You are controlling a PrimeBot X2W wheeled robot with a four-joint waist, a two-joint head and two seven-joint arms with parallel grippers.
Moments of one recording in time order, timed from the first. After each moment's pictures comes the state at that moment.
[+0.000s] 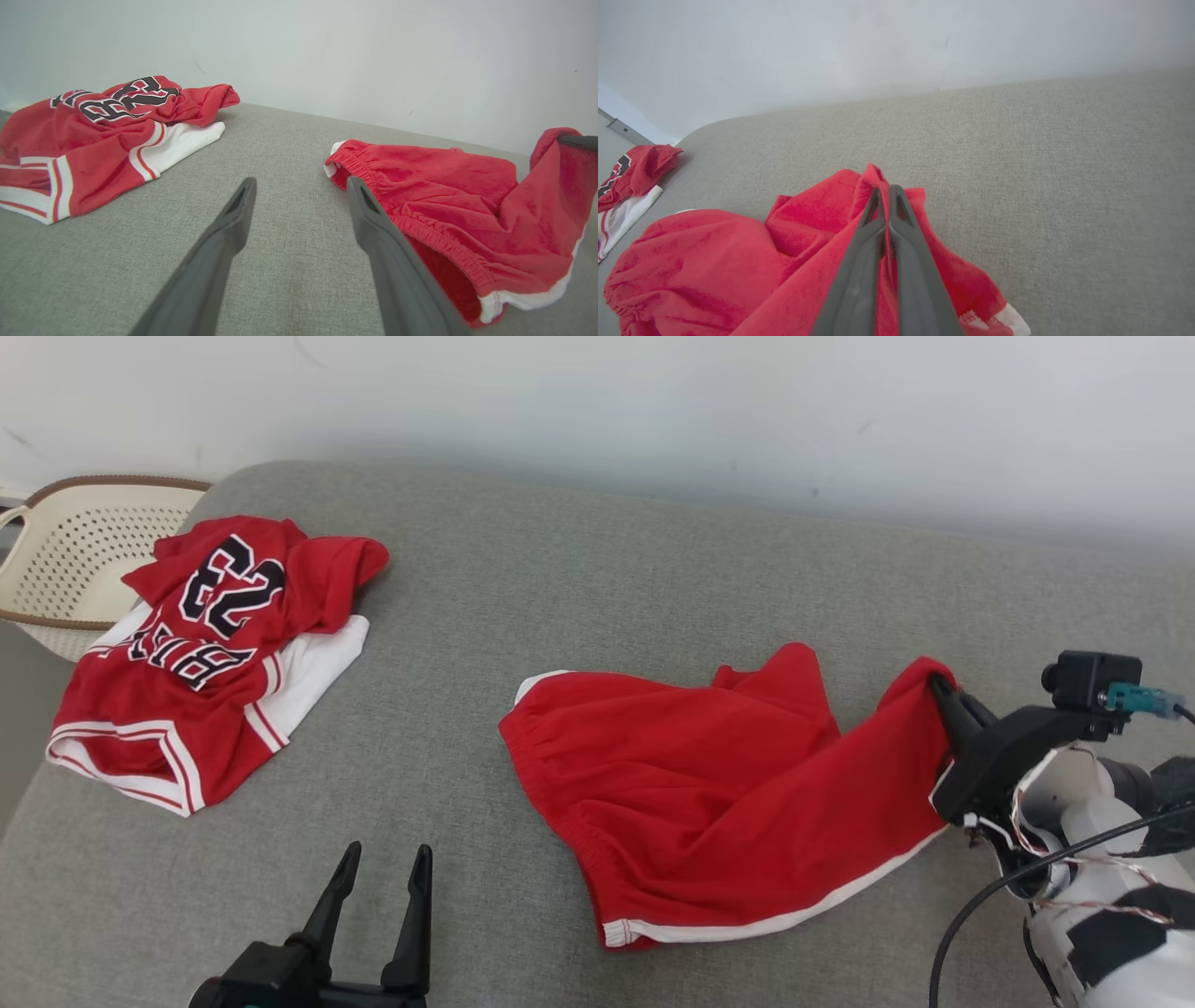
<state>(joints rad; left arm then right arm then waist) -0.14 0.05 -0.14 0.14 -0.19 -0.01 -0.26 -0.56 -0.35 0.35 0.55 0.62 0.13 0.13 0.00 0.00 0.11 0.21</state>
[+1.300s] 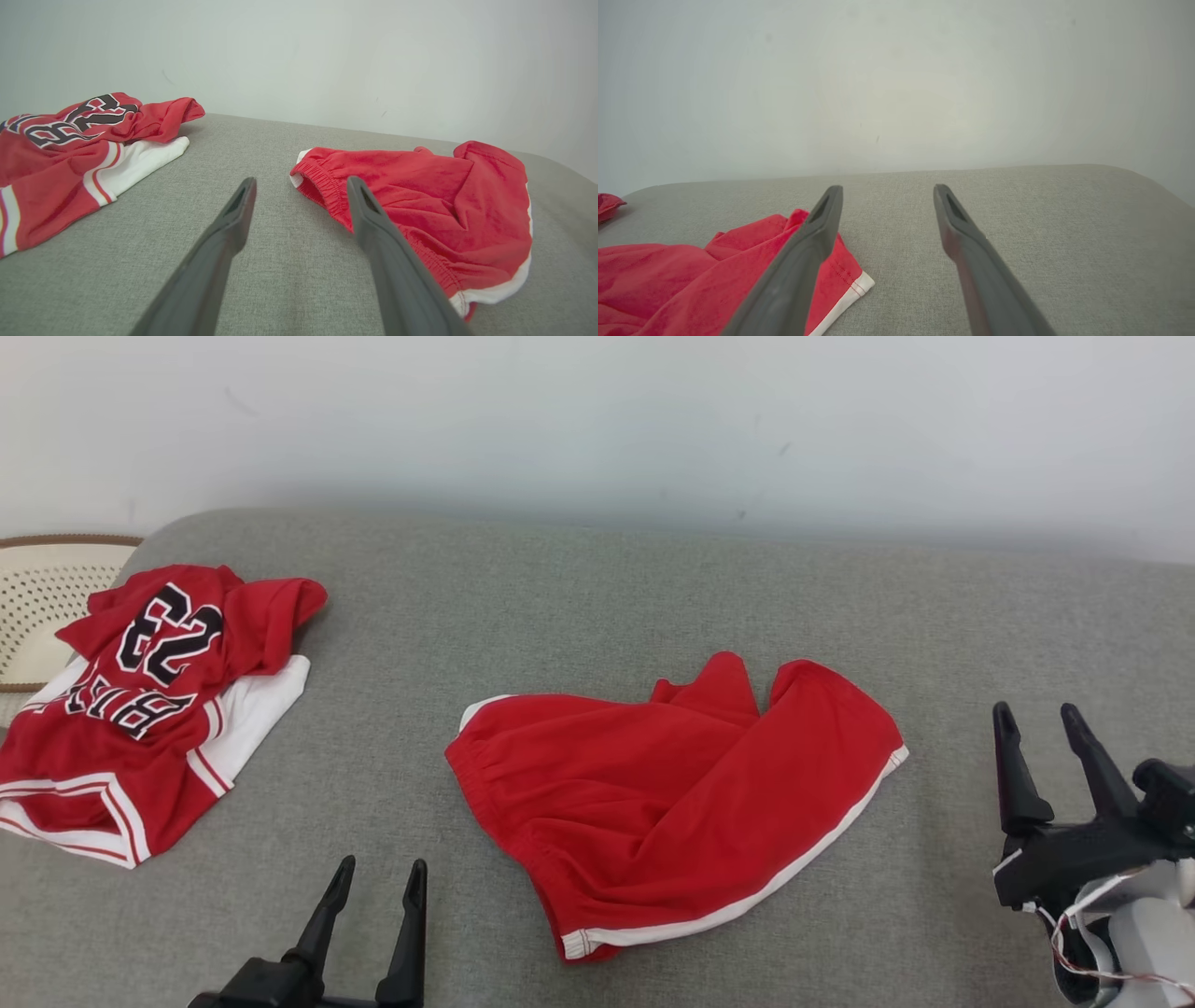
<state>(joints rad) -0.11 0.05 -0.14 0.12 -0.17 -0.01 -0.26 -0.37 -0.38 0.25 0.45 0.45 0.13 -0.26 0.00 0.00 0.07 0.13</state>
